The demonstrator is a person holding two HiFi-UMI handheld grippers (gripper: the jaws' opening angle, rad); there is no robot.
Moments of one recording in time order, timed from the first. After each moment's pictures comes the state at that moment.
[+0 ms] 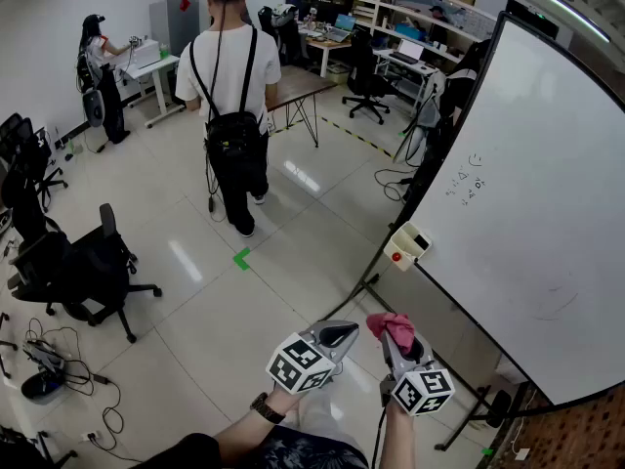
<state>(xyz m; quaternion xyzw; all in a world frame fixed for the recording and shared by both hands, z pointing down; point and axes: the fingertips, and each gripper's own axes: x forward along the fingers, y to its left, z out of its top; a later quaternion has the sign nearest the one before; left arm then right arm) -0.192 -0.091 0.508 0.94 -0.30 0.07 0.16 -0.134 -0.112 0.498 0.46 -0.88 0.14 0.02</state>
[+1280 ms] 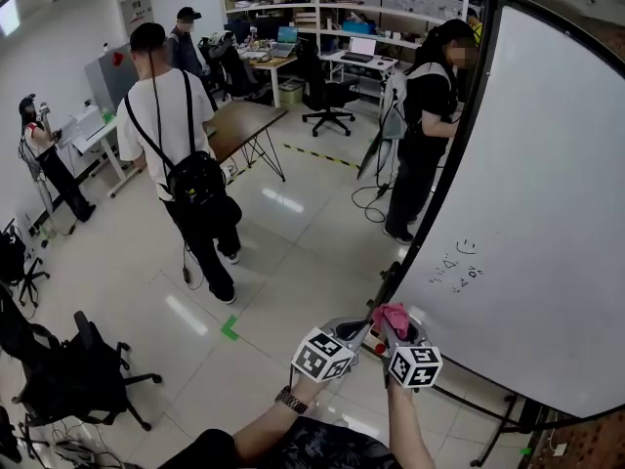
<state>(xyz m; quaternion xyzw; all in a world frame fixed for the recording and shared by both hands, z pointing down) -0.129 -0.449 0.554 0.95 -0.24 0.15 0.15 -0.081 -0.484 0.578 0.56 -0.81 0.18 0.03</state>
